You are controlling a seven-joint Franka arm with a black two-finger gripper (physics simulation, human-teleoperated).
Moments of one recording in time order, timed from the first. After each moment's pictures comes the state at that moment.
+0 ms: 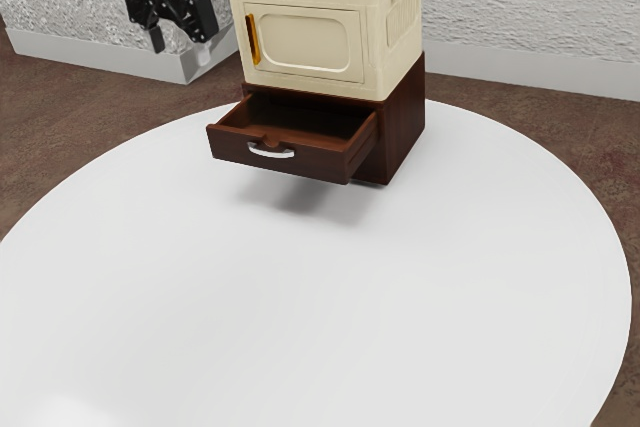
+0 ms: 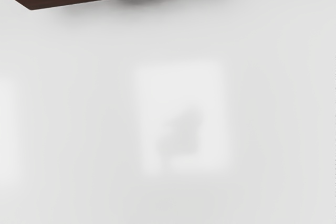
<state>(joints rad) -0.08 0.17 0.08 -1.16 0.03 1.38 0.09</state>
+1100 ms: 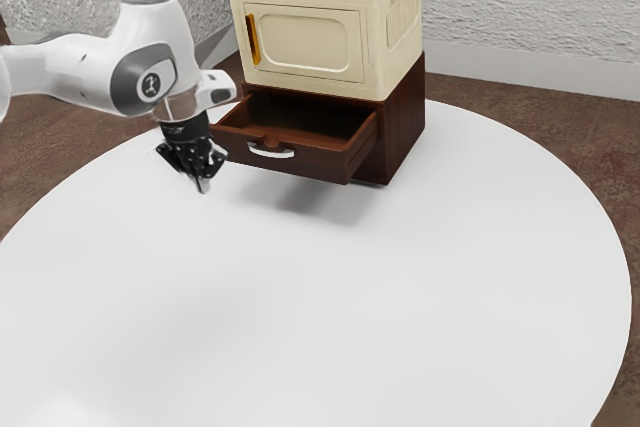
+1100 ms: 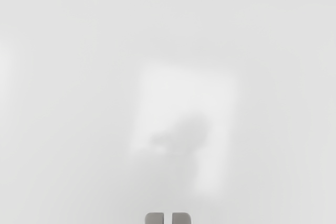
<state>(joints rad) -0.08 0.05 0.12 -1.93 0.03 2.05 -0.14</state>
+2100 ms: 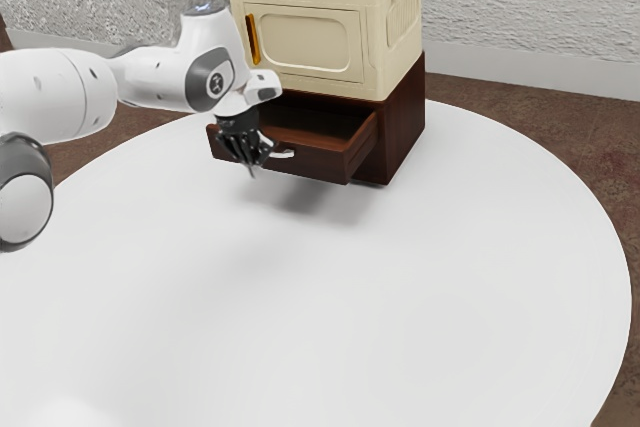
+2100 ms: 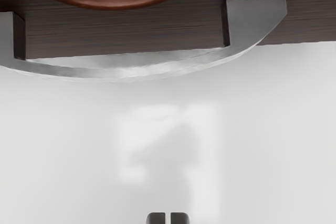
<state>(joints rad) -0.03 0.49 0.10 -1.48 -0.07 2.07 0.09</state>
